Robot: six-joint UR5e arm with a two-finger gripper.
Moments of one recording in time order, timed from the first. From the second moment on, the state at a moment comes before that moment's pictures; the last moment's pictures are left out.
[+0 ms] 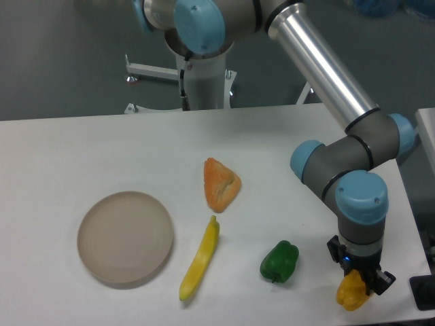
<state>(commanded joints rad) 2.34 -2.53 -0.71 -1.13 1.66 1.37</state>
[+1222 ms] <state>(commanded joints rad) 2.30 -2.49 -0.73 -1.17 1.67 1.26</state>
